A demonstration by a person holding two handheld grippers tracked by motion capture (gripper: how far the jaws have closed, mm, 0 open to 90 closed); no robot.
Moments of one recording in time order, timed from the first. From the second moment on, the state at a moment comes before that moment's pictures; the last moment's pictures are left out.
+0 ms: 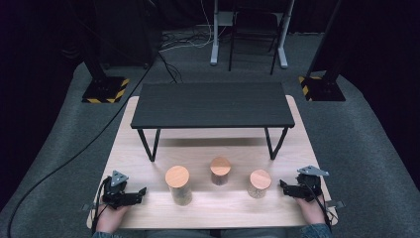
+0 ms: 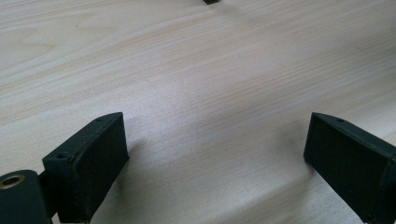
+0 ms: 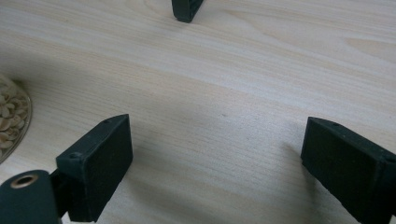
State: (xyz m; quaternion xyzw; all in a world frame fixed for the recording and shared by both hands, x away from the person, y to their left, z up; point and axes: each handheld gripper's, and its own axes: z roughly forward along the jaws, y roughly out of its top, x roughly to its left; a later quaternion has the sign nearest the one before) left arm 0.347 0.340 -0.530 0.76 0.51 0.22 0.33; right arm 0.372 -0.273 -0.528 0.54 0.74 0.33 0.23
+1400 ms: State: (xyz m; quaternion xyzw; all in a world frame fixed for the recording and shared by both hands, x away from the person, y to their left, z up) left arm 0.341 0.343 -0.517 0.75 0.51 0.21 0.36; right arm 0.372 -0.273 -0.528 0.54 0.74 0.33 0.23
